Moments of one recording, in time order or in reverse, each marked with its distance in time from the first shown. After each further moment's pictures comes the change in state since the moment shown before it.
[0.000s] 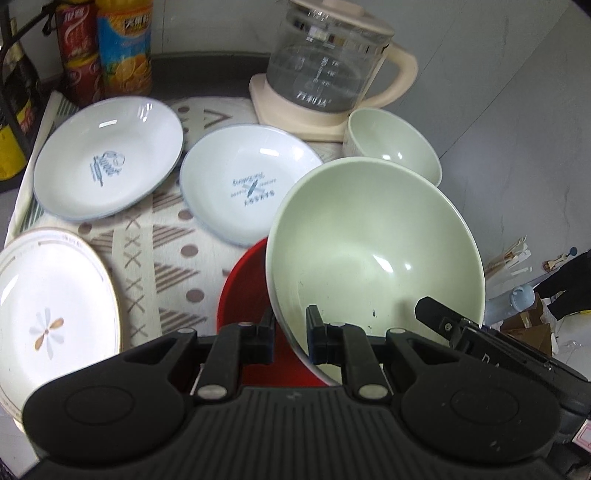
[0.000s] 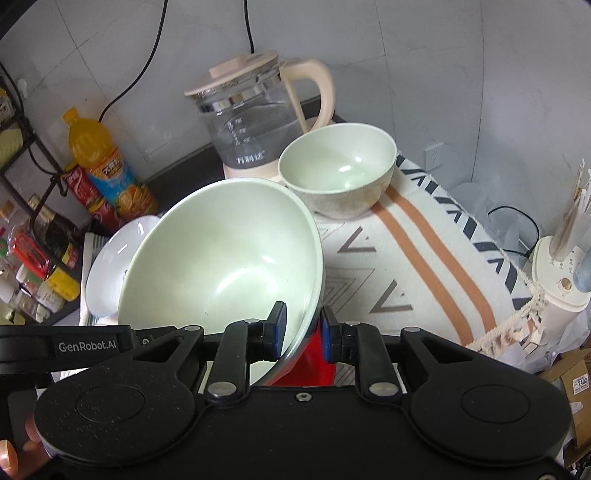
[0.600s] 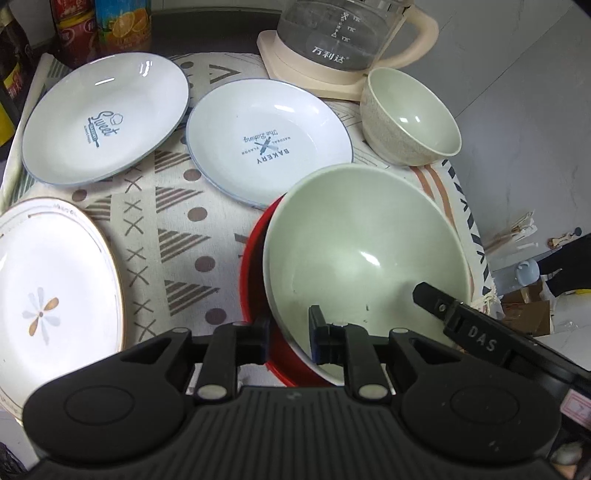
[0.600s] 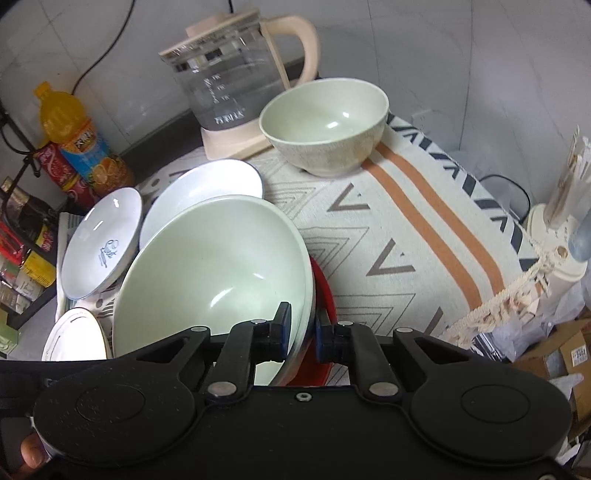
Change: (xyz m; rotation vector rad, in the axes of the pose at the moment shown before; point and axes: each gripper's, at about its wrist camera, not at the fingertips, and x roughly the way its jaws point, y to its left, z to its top) left arm 0.019 0.020 0.003 0.007 0.124 -0.018; right arm 0.032 0.002 -0.017 0.040 0.085 -0.066
